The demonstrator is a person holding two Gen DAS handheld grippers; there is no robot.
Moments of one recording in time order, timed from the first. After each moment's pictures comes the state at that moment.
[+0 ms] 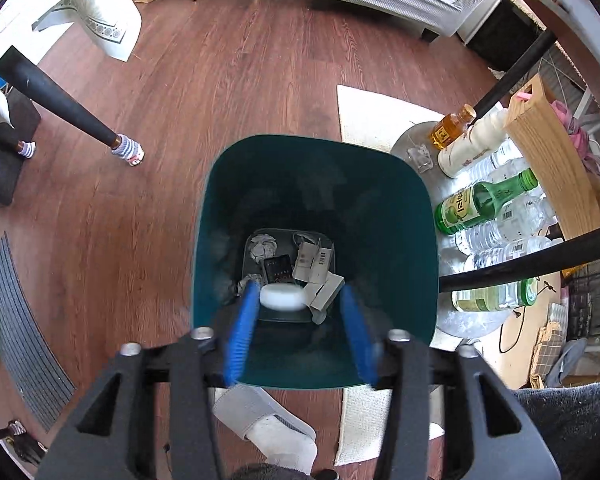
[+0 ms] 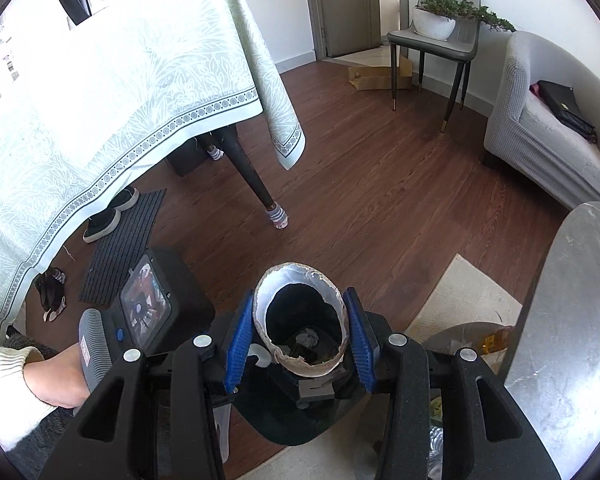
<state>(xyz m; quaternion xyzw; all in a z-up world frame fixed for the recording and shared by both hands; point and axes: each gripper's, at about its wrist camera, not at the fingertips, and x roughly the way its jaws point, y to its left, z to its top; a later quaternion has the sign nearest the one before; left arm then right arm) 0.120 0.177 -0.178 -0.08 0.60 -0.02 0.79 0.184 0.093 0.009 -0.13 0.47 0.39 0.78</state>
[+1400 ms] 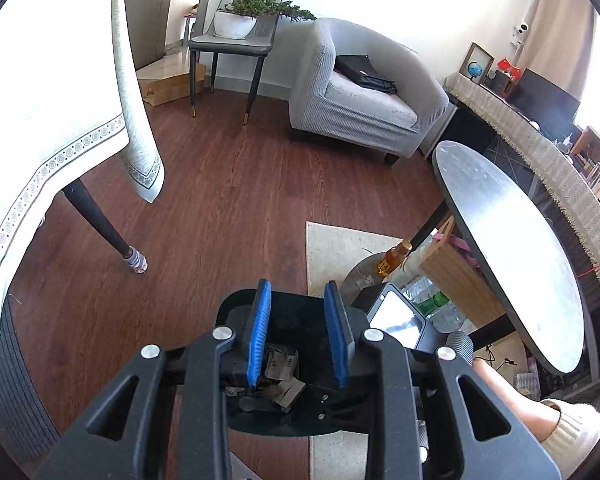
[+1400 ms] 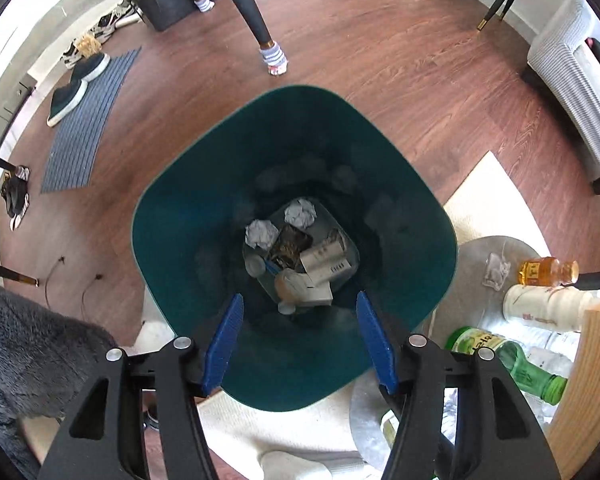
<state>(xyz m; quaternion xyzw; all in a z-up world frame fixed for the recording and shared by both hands) 0.095 0.189 -0.021 -0.12 0.41 -0.04 0.90 0.153 0.126 -0.153 -0.27 0.61 0.35 0.66</state>
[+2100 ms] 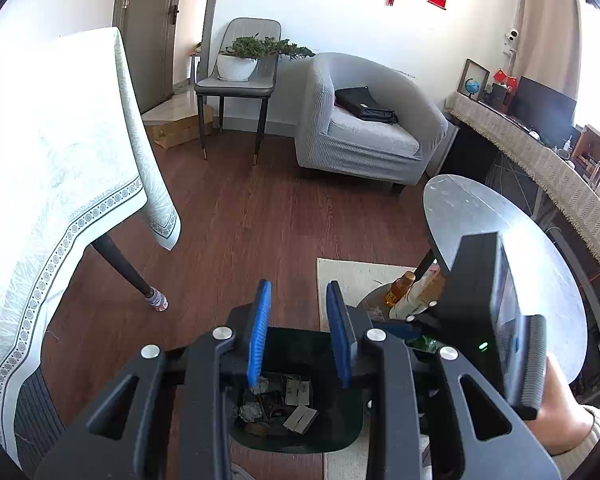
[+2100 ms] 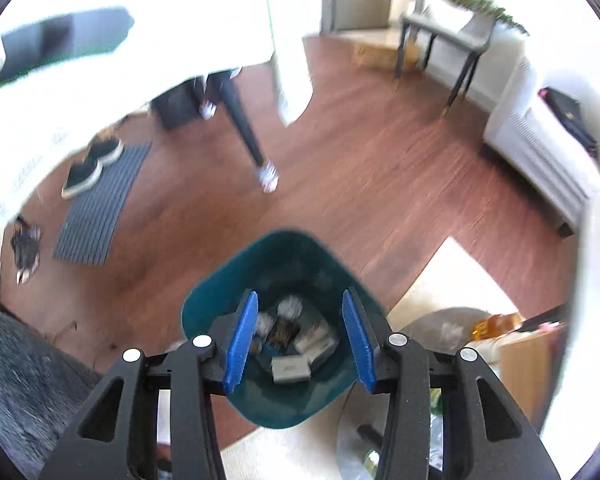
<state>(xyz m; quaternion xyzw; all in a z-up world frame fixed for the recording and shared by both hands) 0.082 0.175 0.030 -0.08 0.36 -0.01 0.93 0.156 0.088 -0.010 -0.19 0.45 0.37 0.79</state>
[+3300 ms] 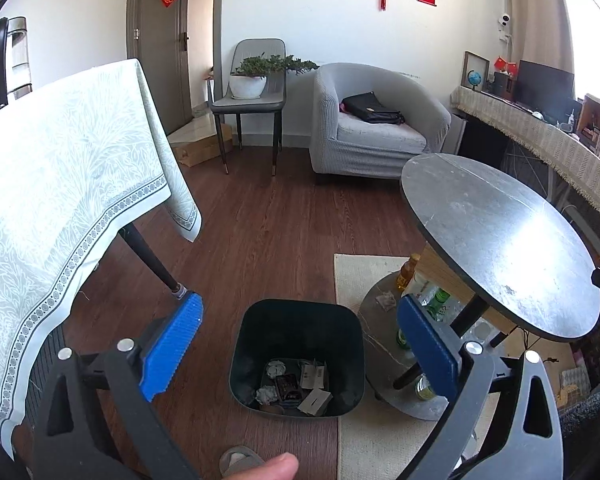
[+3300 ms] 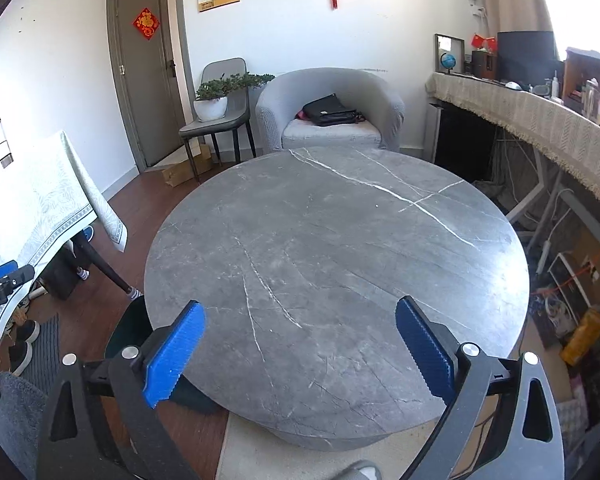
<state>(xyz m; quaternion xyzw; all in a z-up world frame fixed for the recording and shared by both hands) -0.003 0.116 0.029 -0.03 0.33 0.04 0.94 0.036 -0.219 0.066 0.01 0.34 0.09 0.94</state>
